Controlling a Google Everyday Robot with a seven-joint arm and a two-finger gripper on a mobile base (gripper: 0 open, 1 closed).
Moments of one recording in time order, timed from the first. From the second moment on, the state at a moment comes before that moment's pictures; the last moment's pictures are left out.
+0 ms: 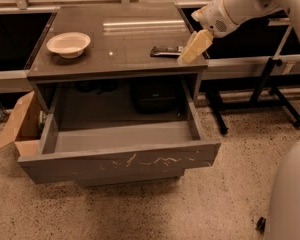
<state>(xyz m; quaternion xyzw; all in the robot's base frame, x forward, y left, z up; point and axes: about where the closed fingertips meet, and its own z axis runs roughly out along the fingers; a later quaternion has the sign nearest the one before) 0.712 -0.126 0.932 -0.56 0.73 0.12 0.37</state>
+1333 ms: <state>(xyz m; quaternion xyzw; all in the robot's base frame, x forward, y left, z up) 0.806 -0.079 0.897 -0.49 0.72 0.18 0.47</state>
